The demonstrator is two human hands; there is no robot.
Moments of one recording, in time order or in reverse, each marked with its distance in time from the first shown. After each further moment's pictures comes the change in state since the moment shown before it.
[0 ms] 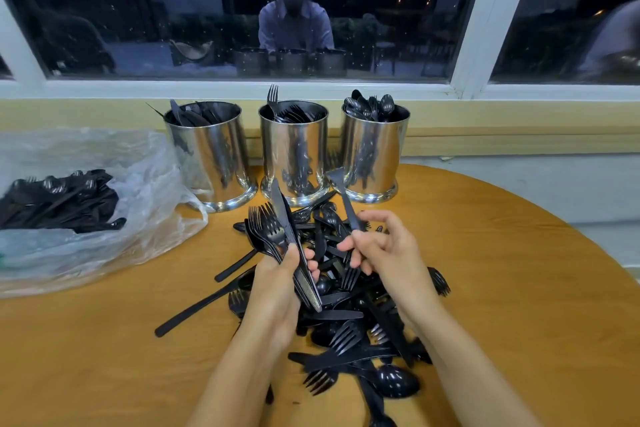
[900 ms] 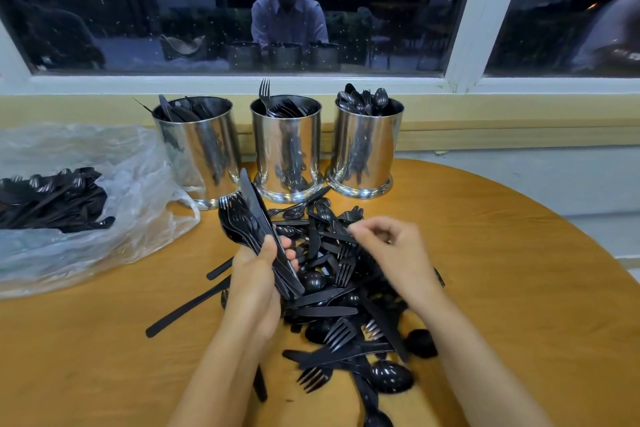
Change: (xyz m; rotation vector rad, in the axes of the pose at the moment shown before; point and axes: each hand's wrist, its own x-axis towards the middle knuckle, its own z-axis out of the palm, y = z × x) left_hand 0.001 0.009 -0.006 0.002 0.067 0.075; right_hand 0.010 0.005 -0.013 -0.335 0.108 -0.100
